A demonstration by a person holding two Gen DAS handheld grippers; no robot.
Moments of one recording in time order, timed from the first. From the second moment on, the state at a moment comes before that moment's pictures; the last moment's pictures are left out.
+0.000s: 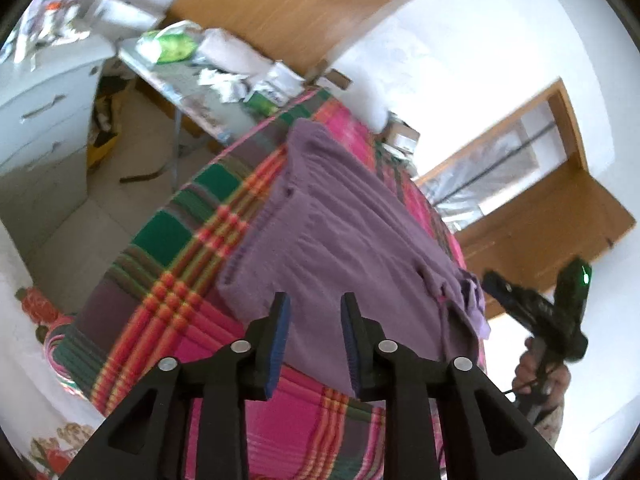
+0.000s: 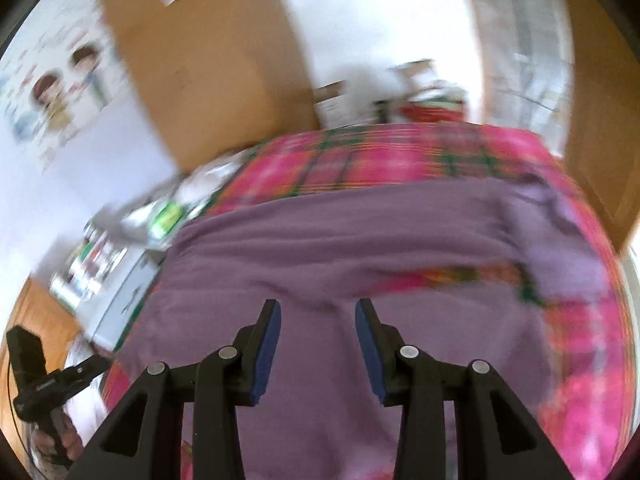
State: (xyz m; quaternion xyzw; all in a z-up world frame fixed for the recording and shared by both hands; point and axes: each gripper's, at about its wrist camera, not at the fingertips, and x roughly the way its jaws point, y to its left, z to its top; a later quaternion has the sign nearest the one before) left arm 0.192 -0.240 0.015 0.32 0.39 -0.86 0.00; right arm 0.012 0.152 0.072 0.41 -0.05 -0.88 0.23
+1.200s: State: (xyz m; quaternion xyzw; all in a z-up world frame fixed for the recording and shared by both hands) left arm 0.112 0.019 -0.005 0.46 0.12 -0.86 -0.18; right arm 0.052 0.195 -0.023 0.35 0.20 -0.89 0.22
